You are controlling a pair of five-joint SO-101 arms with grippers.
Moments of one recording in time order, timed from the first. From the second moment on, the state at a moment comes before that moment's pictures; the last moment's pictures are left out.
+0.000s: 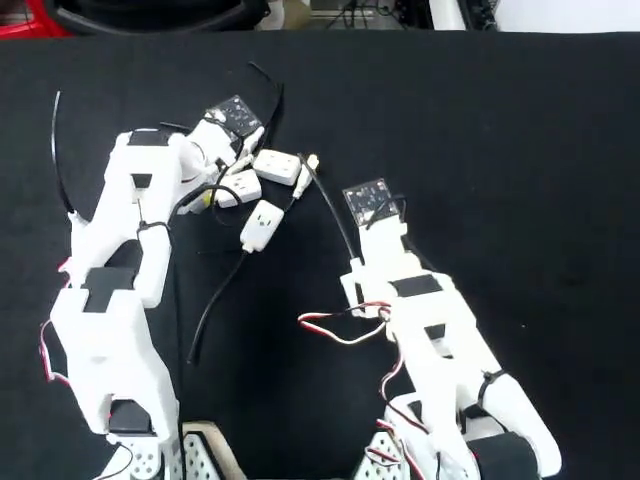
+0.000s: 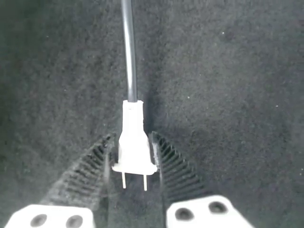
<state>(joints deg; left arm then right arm) -4.4 23.3 -3.2 57.3 -51.9 -11.4 -29.5 69.8 34.8 7.2</state>
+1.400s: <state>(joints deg) -6.2 51.8 -44.4 72.0 -61.3 -11.4 -29.6 69.8 34.8 7.2</state>
